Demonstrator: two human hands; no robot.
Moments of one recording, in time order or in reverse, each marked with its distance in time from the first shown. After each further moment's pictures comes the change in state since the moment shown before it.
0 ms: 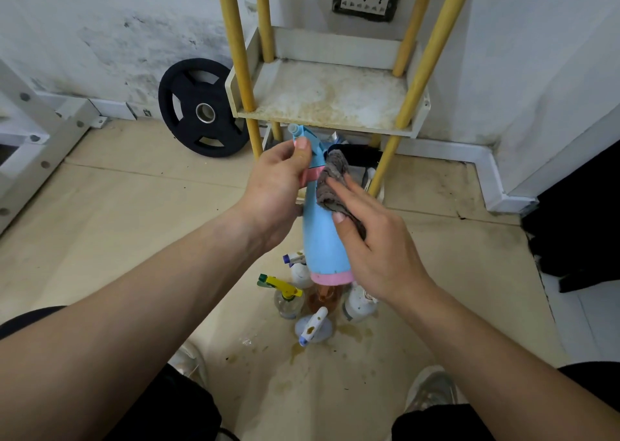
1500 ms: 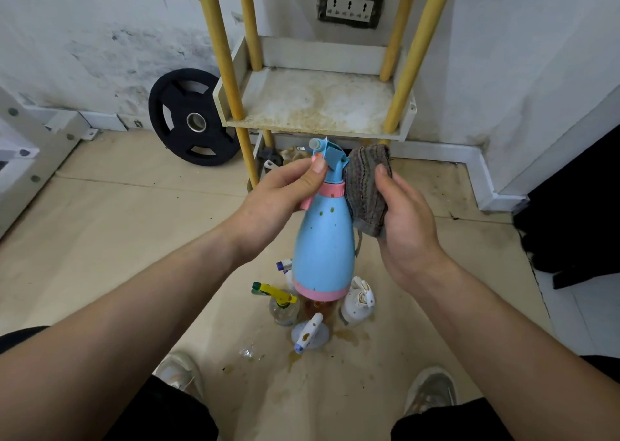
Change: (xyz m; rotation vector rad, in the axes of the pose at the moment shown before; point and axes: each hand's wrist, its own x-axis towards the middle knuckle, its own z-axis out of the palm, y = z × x) left_hand -0.003 -0.005 -0.008 0.333 -0.343 0.197; right_hand 0.025 -0.010 -0.025 1.051 0.238 0.466
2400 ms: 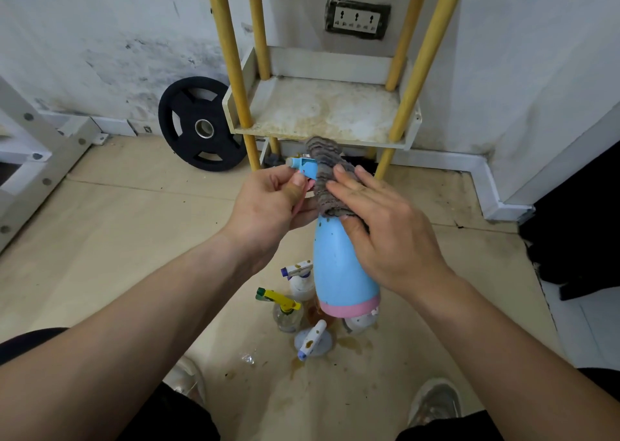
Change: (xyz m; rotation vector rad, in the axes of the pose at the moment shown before) left_hand -0.002 0.000 0.001 -0.201 0.300 -0.132; right_hand 0.002 0.006 -0.013 -1.299 -0.225 -0.817
